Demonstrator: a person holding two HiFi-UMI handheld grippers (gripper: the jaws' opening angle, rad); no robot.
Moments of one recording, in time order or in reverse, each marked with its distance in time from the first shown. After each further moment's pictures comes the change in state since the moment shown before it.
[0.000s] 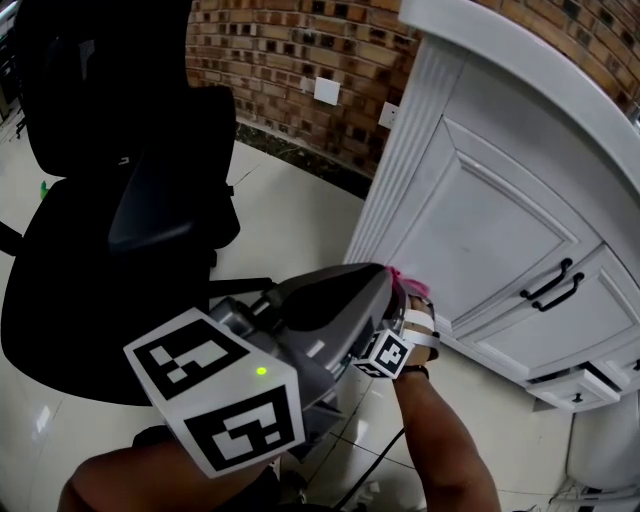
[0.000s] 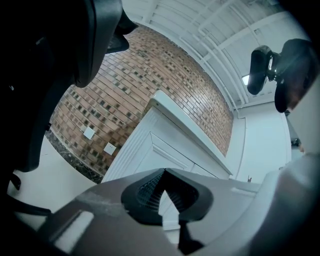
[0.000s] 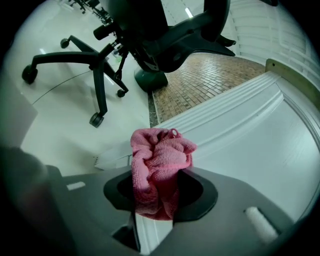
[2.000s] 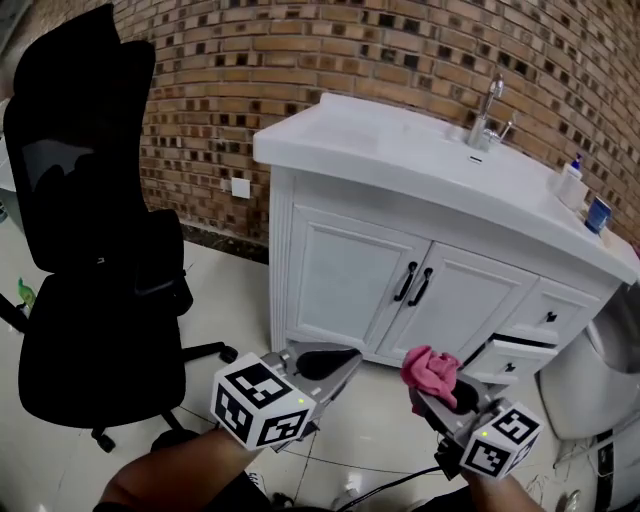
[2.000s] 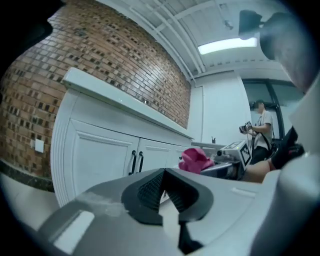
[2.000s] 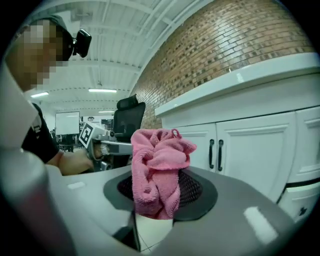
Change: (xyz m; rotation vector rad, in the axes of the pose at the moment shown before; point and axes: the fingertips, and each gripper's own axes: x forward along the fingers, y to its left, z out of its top) left arm 0.011 -0.162 -0.085 0.392 0.289 -0.353; right arm -0.420 -0.194 -0.015 1.162 -0.350 0.287
